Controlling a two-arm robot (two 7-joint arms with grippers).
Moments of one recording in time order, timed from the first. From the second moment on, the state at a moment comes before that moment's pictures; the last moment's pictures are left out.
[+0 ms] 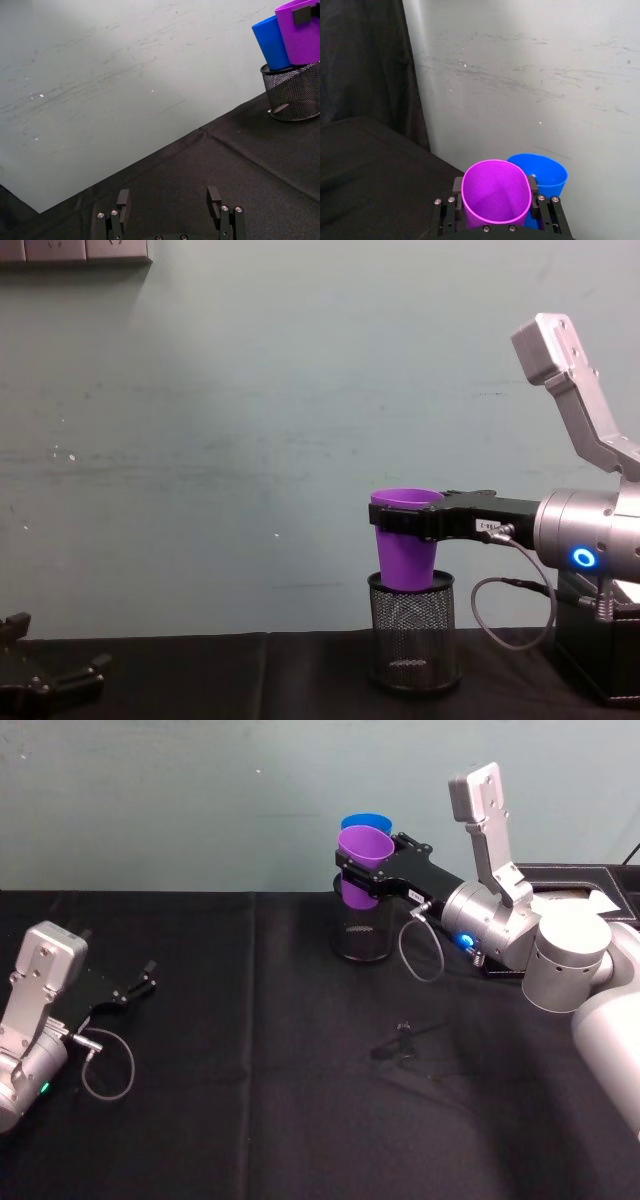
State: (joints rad) left arm -0.20 0.60 0.45 -1.41 -0.25 -0.12 0.03; right arm 0.67 0.20 -0.40 -0.98 0.30 -0.02 0.47
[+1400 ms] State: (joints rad) left arm -0.20 0.60 0.45 -1.41 -0.25 -0.12 0.03; right arm 0.18 0.36 -0.40 -1.51 0.28 -0.01 0.35
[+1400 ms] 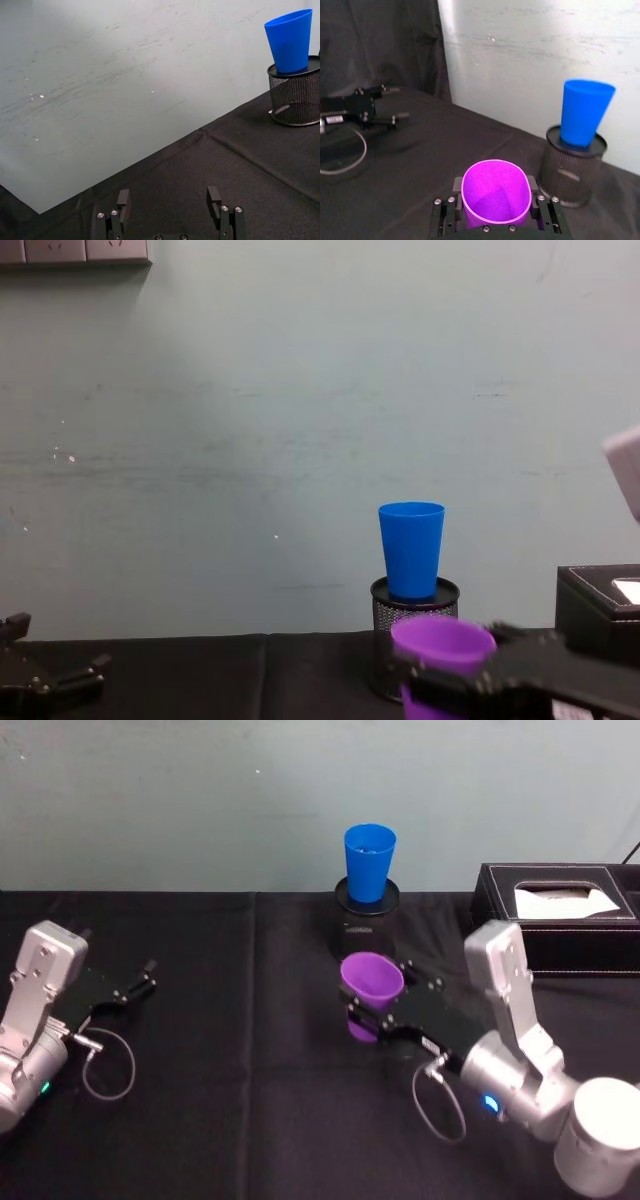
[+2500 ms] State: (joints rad) left arm -0.20 0.60 0.45 -1.41 -0.25 -0.12 0.03; right arm 0.11 0.27 -0.34 -1.37 0.20 -0.18 0.32
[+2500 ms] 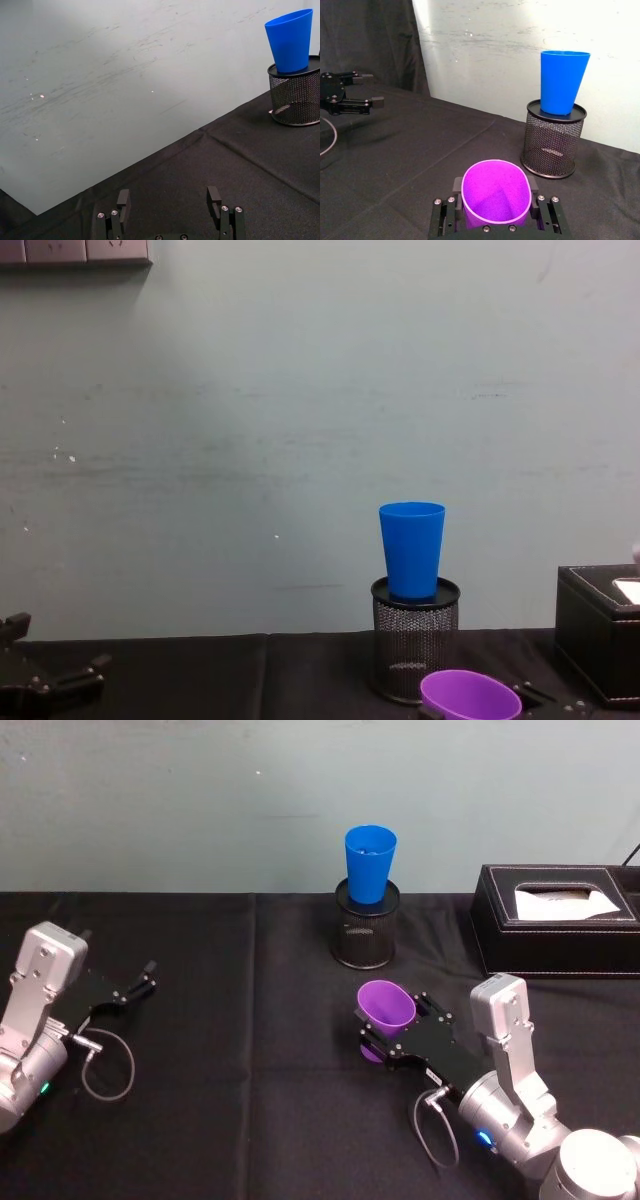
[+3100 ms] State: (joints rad) left arm -0.20 0.60 0.45 -1.41 -0.25 -0.12 0.03; right arm 0.11 0.27 -0.34 -1.37 0.20 -0.18 0.32
